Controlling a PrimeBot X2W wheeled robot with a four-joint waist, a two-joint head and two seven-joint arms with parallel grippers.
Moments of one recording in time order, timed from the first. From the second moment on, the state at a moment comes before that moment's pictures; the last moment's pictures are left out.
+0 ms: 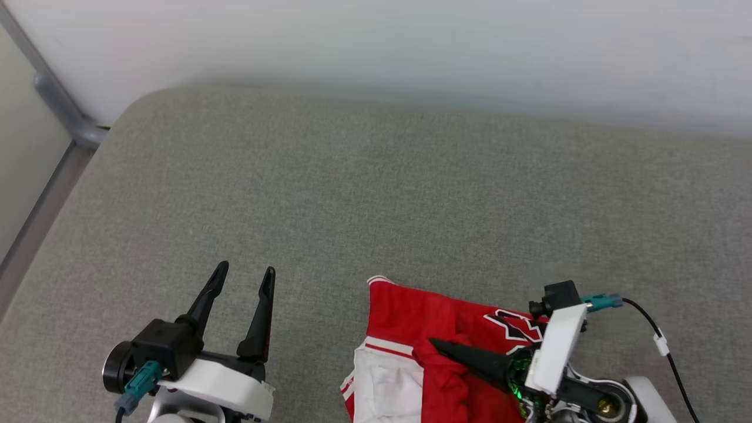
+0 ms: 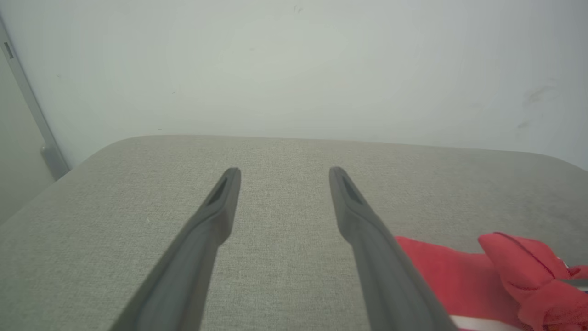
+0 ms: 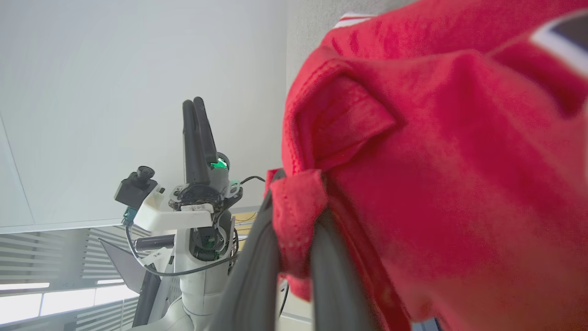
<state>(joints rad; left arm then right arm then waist) -0.05 0.31 -0.29 0.01 -0.41 0.04 -0.24 -0.20 -0.05 0.18 0.31 1.40 0.13 0.85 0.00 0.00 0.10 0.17</state>
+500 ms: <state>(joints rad) -0.09 0.29 -0.29 0.06 -0.41 0.01 -0.26 -0.27 -0.05 0.34 0.34 1.38 0.13 0.69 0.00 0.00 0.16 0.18</state>
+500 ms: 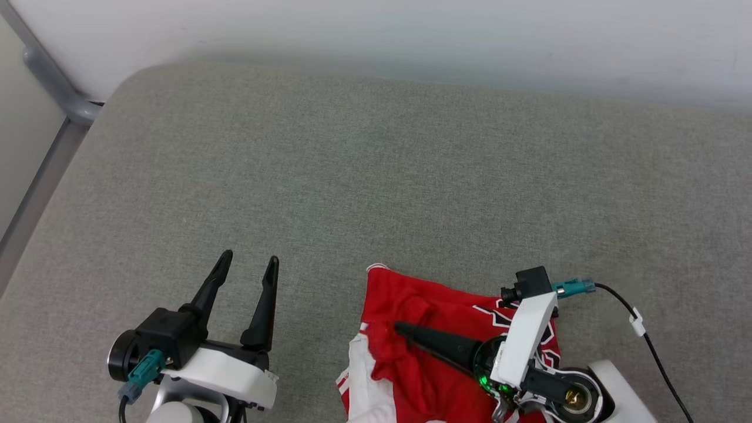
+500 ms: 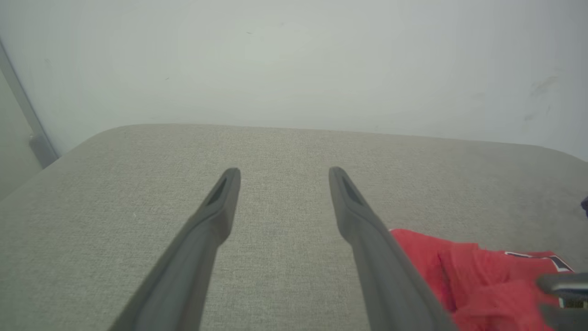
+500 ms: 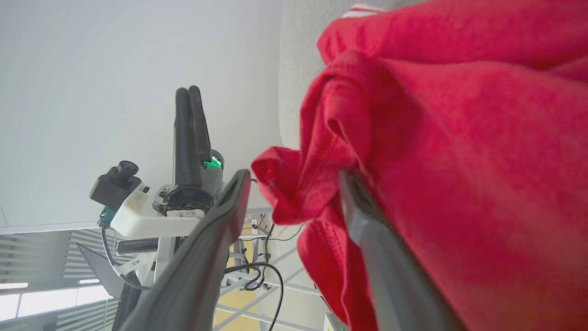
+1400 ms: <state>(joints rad) -0.01 0.30 -0.24 0.05 -0.40 0.09 -0.26 -0.06 -0.16 -0.11 0.02 0.40 0.13 0.31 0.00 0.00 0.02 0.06</state>
